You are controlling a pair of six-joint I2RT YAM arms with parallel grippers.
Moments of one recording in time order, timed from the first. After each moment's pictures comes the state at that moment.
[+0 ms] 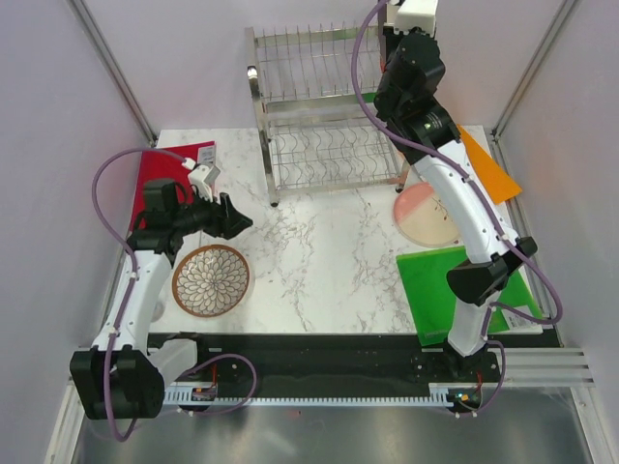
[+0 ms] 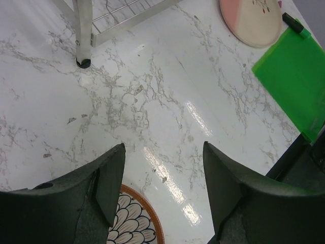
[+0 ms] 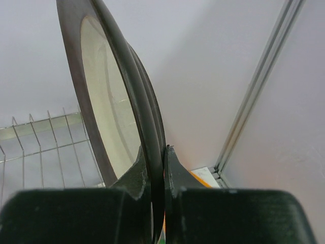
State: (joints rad) left arm 0.03 1.07 0.89 -0.40 0.74 0.04; right arm 0.57 1.86 2.33 -0.14 0.90 -0.33
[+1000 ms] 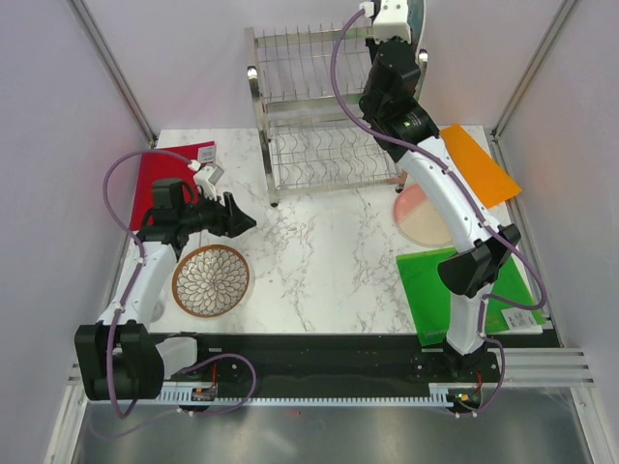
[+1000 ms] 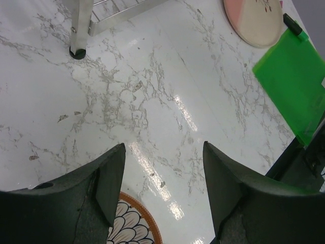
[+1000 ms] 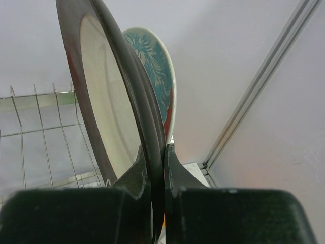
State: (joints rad) left arm 0.03 1.17 0.84 -0.30 0.76 -0.01; right arm 0.56 1.94 2.29 -0.07 0.91 -0.43
